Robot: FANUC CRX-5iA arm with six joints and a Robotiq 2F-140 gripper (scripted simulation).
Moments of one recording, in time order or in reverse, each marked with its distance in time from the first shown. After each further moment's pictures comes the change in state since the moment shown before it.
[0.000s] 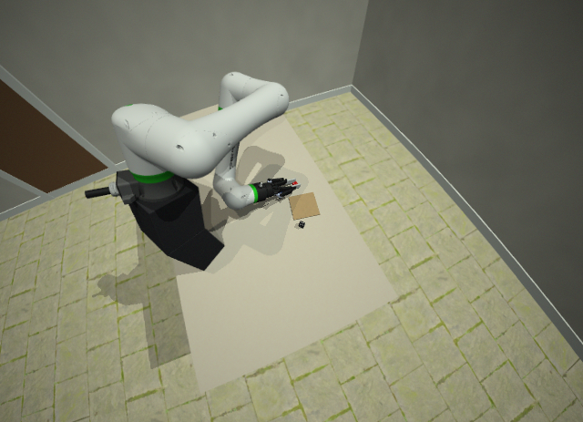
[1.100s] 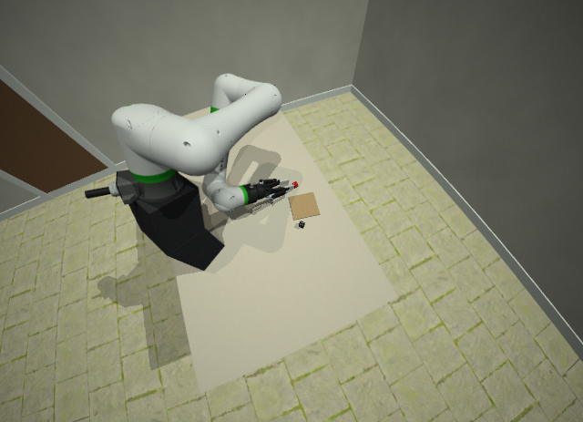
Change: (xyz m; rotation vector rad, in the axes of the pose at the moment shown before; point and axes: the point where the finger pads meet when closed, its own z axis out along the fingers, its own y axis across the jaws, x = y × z) arm -0.005 0.000 -0.052 0.000 0.000 0.000
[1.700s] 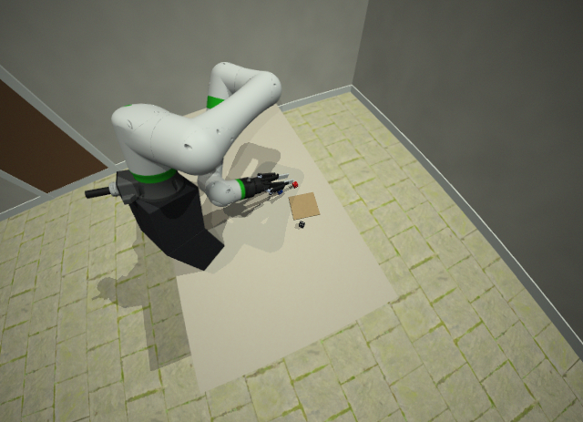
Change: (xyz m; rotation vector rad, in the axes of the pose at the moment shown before) arm -0.047 0.000 -0.025 0.000 0.000 0.000
